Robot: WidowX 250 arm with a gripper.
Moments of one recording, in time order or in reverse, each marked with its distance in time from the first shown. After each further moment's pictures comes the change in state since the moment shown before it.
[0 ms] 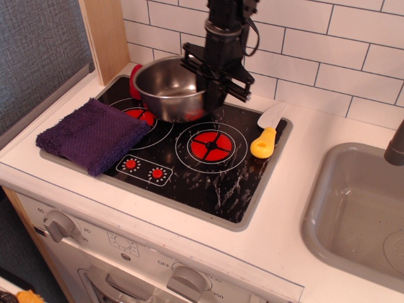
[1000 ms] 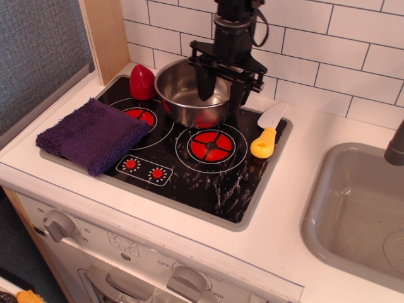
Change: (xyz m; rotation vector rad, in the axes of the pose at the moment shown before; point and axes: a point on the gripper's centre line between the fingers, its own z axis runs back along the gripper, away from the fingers) arm 0.004 0.004 0.011 -0.081 -0.005 0.140
